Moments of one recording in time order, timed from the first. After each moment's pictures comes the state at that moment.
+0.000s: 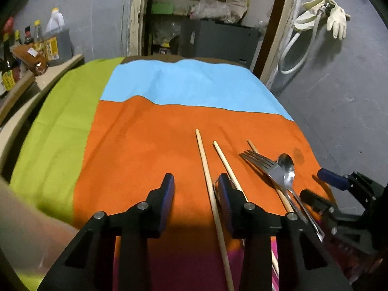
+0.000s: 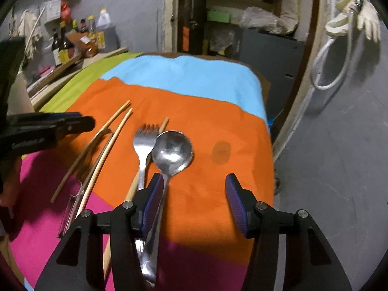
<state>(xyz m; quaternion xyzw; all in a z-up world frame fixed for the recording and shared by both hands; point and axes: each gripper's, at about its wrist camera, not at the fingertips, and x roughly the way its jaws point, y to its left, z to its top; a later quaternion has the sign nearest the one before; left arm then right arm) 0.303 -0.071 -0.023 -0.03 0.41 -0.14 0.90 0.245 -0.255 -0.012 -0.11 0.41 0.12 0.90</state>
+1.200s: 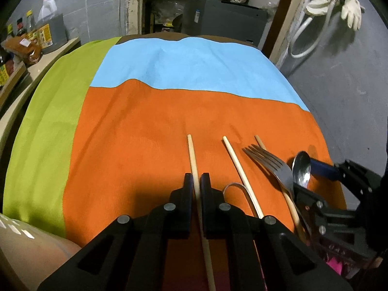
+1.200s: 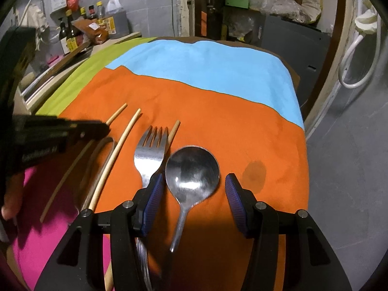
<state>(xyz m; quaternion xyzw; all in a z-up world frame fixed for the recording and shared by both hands) 0.332 -0.077 -0.036 -0.01 0.47 -0.12 0.87 0.291 -0.238 -0.024 -0.09 0.45 0.16 0.87</state>
